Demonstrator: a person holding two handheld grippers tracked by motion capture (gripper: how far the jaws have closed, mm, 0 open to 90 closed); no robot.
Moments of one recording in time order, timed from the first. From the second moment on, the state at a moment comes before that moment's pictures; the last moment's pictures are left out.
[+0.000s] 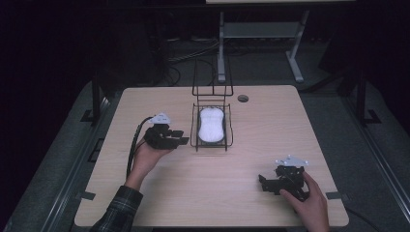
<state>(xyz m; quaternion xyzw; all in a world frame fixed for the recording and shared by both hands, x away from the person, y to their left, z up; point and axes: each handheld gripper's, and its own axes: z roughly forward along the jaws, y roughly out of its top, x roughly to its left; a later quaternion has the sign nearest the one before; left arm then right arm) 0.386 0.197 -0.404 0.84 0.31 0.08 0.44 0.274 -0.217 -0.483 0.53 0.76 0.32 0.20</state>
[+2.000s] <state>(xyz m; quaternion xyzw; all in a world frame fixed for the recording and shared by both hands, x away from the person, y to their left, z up) 0.268 0.282 -0.473 0.85 0.36 0.16 0.35 0.274 -0.217 -0.483 0.53 0.76 0.32 0.20</state>
